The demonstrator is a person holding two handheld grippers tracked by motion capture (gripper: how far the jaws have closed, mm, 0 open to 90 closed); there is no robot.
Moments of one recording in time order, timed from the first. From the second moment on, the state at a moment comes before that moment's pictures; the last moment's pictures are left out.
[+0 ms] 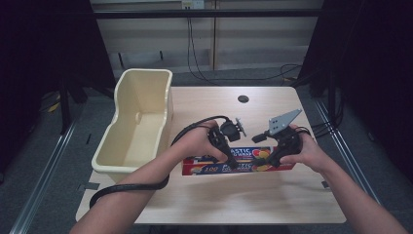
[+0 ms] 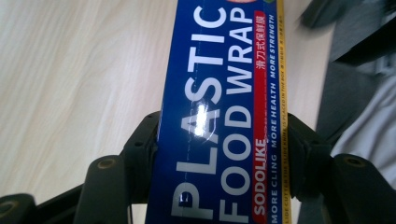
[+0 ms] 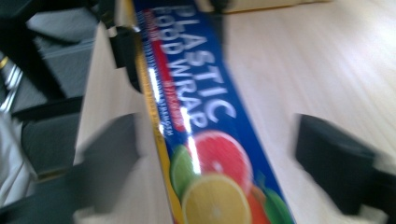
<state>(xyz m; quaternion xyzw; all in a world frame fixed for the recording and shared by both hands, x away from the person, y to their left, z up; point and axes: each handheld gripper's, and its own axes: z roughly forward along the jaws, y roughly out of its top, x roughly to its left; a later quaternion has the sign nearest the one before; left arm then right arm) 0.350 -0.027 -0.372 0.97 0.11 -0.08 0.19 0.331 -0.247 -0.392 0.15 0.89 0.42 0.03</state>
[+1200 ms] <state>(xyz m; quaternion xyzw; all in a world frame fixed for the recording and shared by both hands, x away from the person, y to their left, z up) 0.379 0.052 -0.290 0.93 0.32 -0.04 0.18 0.293 -0.264 -0.449 0.29 0.87 0.38 0.12</state>
